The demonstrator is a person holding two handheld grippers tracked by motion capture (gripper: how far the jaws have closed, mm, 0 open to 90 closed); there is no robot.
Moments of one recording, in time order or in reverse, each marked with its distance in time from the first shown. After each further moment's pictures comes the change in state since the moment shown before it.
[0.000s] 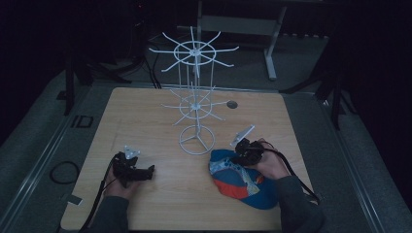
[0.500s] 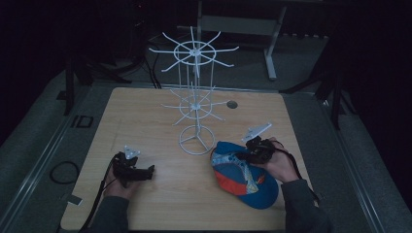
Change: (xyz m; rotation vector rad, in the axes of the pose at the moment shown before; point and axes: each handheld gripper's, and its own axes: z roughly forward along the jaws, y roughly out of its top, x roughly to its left) left arm 0.000 0.000 0.000 0.000 0.000 -0.002; right arm -0.002 -0.013 -0.035 -0.153 -0.023 0.055
